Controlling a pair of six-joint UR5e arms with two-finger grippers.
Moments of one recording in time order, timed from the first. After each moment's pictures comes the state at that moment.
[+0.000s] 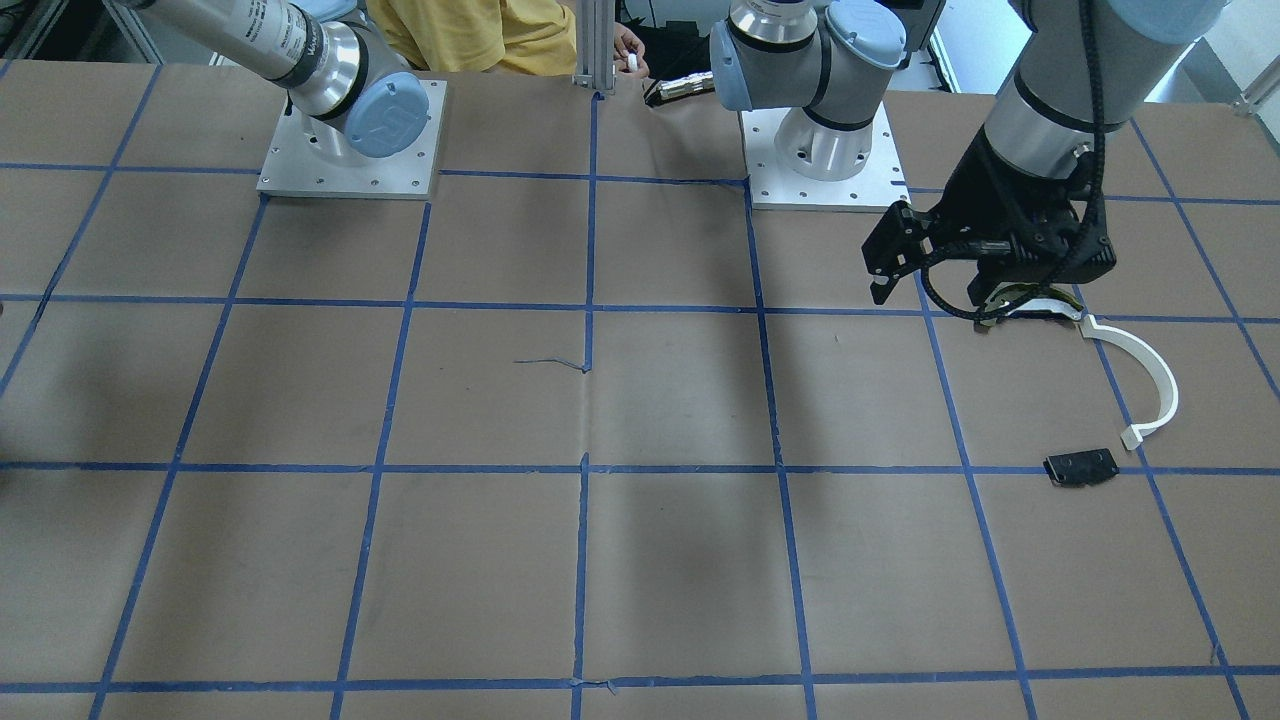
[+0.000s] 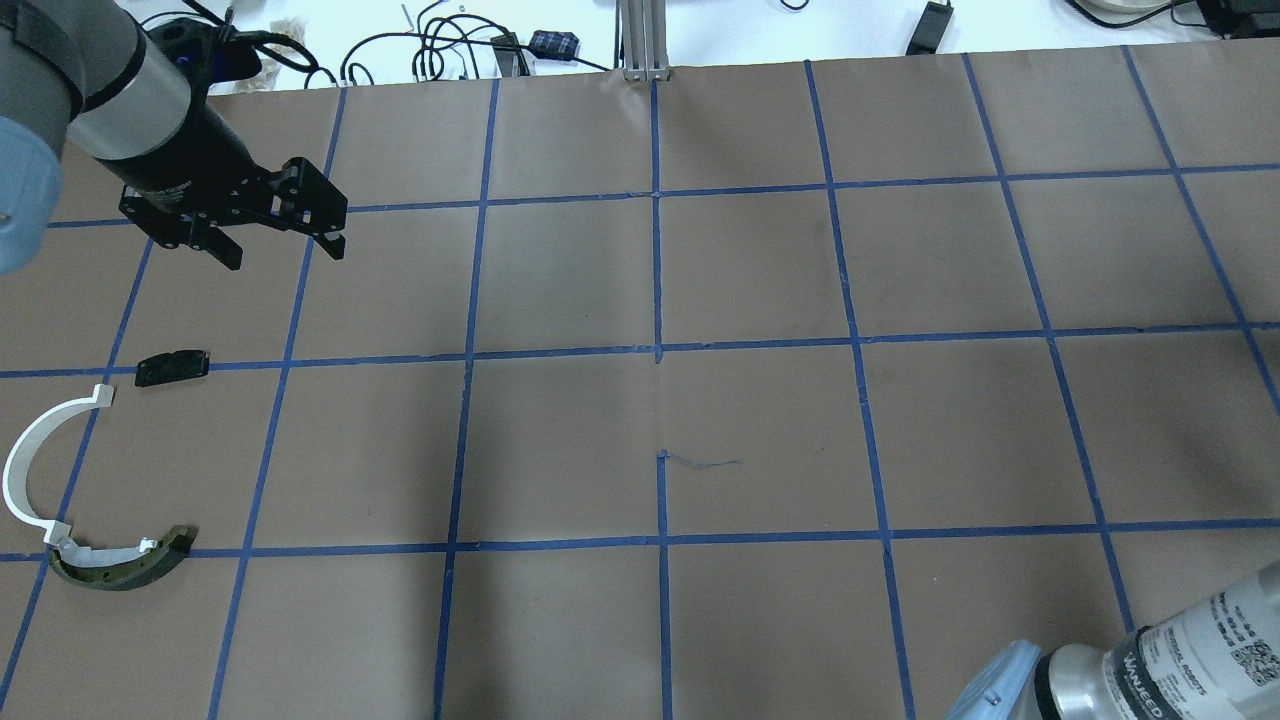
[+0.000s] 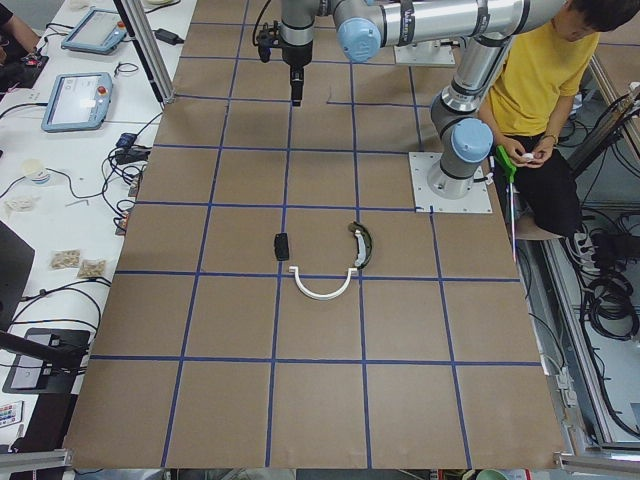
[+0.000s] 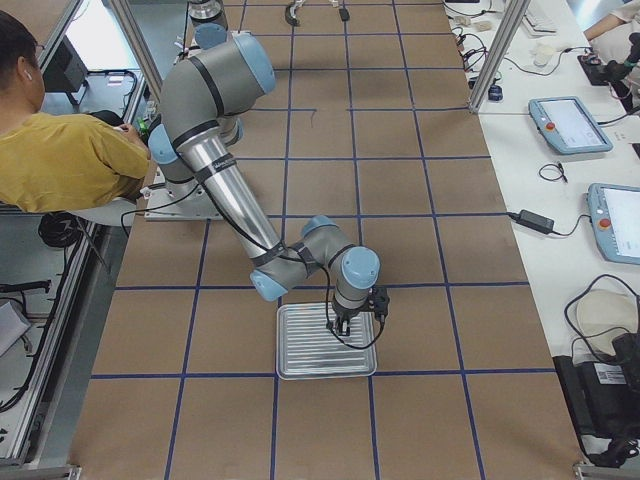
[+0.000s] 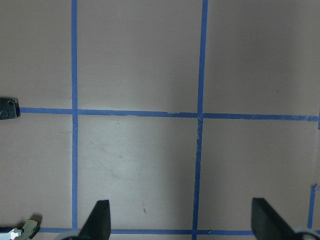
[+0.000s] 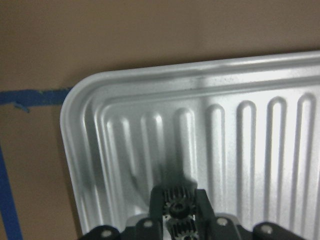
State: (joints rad) left arm -1.44 -1.56 -1.66 -1.46 1.54 0.11; right arm 0.66 -0.96 1.60 -2.24 -1.69 -0.86
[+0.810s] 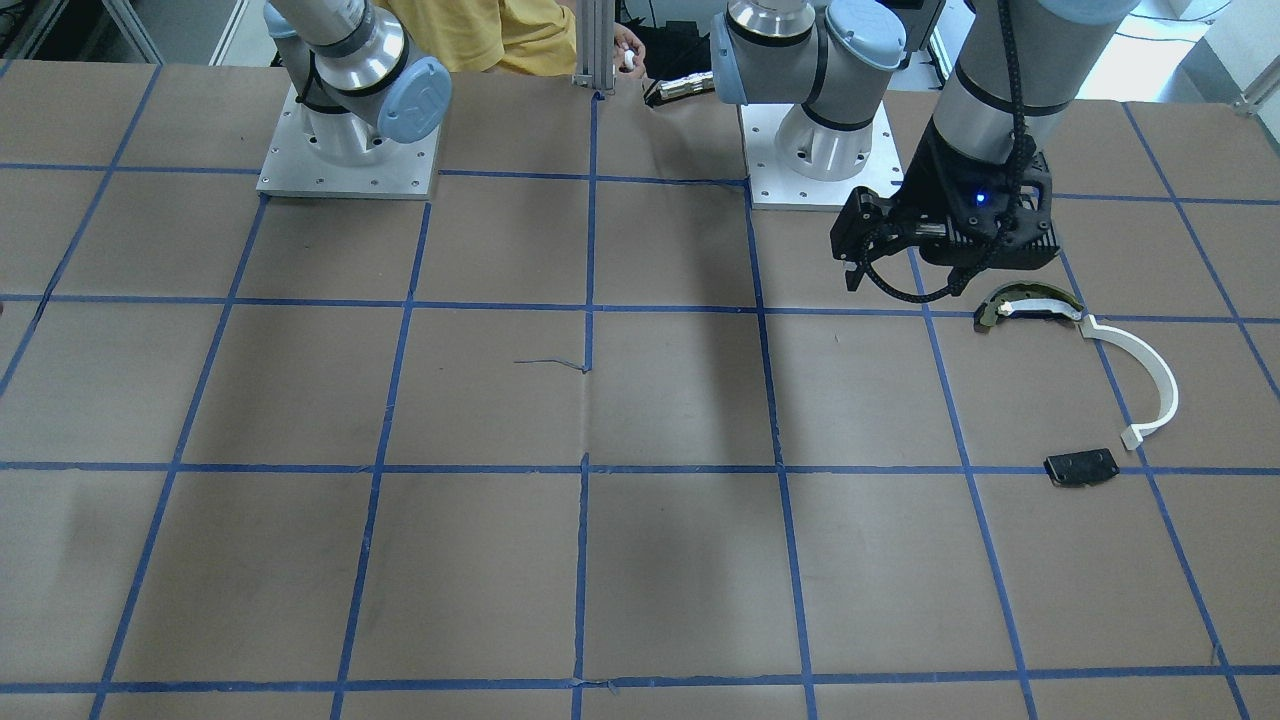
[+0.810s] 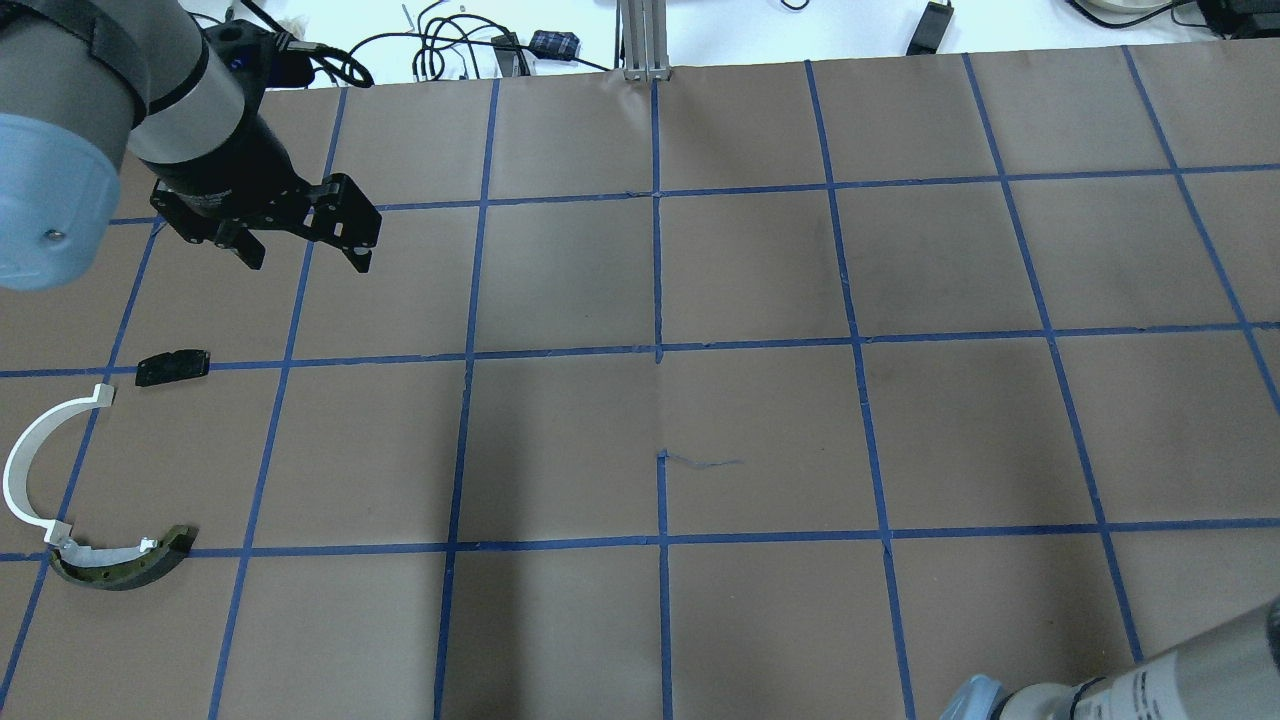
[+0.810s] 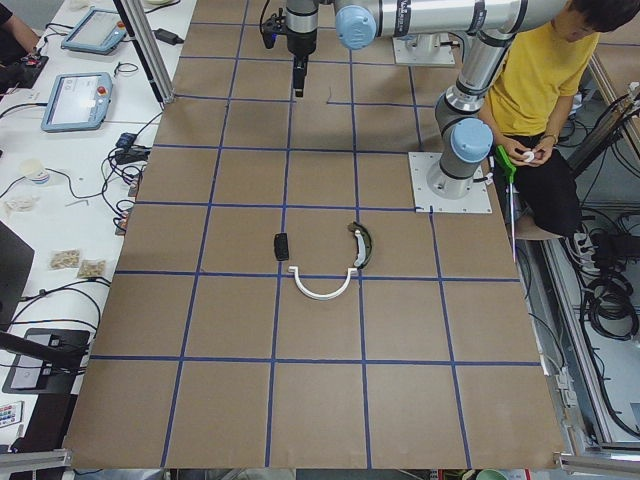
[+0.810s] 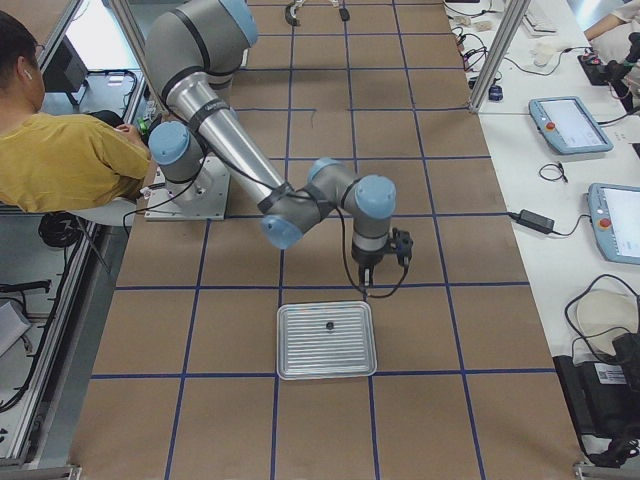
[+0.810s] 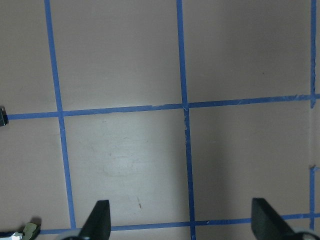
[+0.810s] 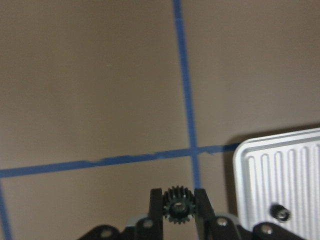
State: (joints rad) left arm -1.51 -1.55 -1.66 -1.47 1.61 0.13; right arm 0.96 -1.25 1.67 -2.09 -1.66 -0.55
